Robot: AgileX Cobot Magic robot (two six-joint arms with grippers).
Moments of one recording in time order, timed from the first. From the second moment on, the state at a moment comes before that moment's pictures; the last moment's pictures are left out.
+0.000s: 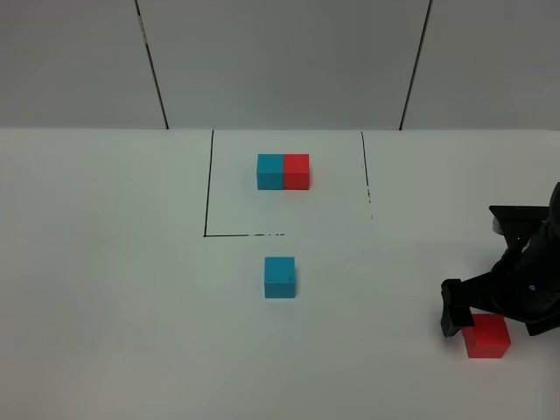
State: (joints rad) left arm 0.00 -0.01 -0.51 -0.07 1.07 0.10; right arm 0.12 1.79 -0.96 0.15 0.72 -0.01
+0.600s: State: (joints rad) left arm 0.00 -0.01 -0.51 -0.07 1.07 0.10; right arm 0.12 1.89 -0.96 0.15 0.66 -0.01
